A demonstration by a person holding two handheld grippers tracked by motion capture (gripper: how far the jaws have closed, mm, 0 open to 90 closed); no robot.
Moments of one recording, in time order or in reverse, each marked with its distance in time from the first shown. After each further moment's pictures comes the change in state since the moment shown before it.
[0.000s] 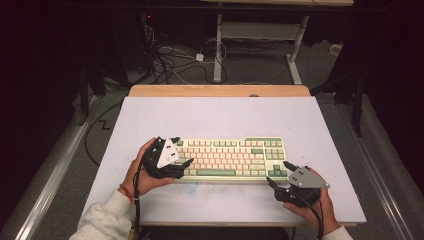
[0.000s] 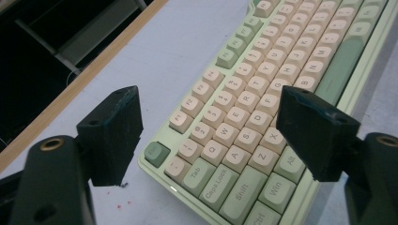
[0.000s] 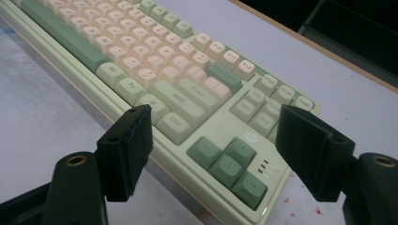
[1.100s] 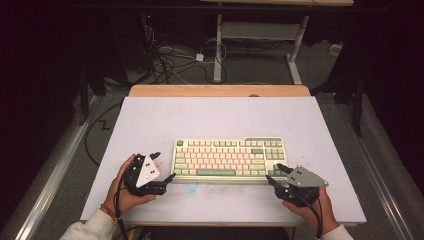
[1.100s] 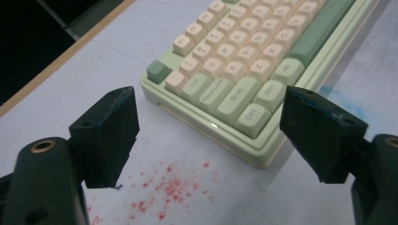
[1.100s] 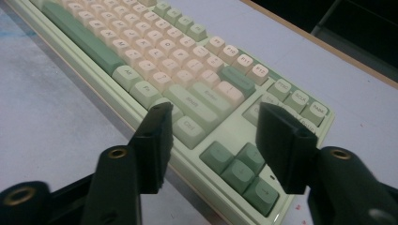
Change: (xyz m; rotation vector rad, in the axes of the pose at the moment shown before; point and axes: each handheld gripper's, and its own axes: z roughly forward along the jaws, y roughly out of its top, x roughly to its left) left arm -0.013 -0.059 -0.027 0.050 0.039 -0.061; right arm 0.002 0.006 0.000 0.006 0.051 -0.012
